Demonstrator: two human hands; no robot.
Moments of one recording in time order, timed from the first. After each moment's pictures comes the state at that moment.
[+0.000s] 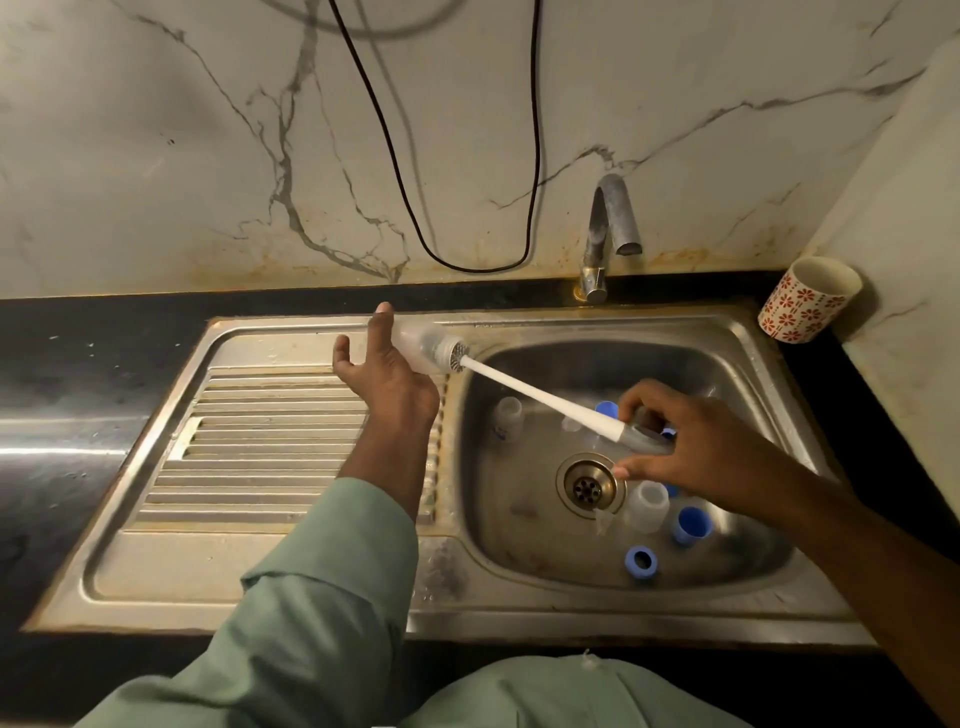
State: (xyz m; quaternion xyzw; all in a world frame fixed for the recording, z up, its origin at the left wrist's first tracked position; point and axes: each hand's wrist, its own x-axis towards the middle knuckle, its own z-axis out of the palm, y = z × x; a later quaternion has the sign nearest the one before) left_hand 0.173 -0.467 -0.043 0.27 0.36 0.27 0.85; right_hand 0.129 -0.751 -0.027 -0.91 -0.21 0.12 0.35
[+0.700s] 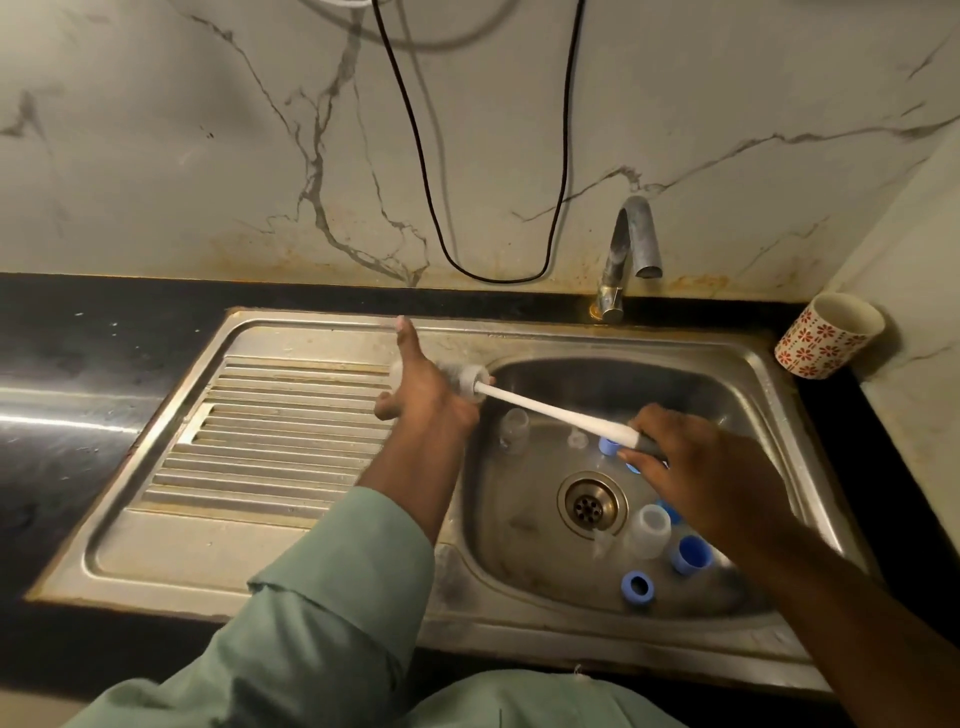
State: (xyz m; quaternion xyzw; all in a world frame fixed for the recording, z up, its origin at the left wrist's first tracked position) left_hand 0.161 -0.497 -0.021 0.25 0.51 0.12 0.82; right_hand 0.130 -0.745 -0.043 -0.93 -0.30 -0.15 0.14
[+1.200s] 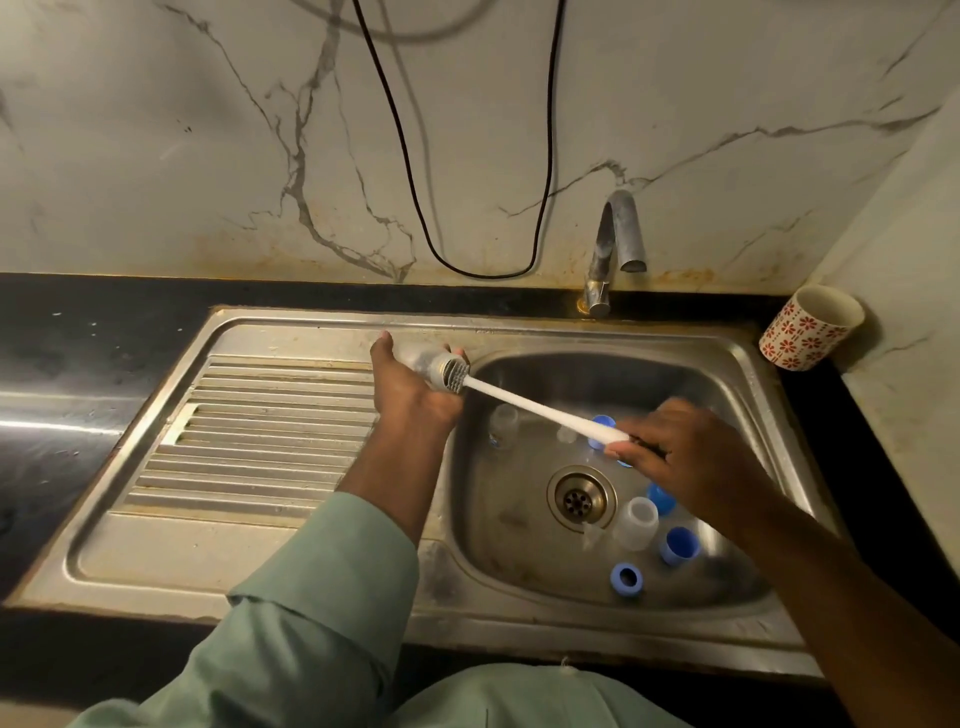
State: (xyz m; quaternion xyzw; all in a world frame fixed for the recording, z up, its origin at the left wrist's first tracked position) left_hand 0.159 -0.489 -0.025 0.13 0.39 0.09 0.91; right_hand 0.146 -0.756 -0.052 -0.92 -0.33 -0.07 0.20
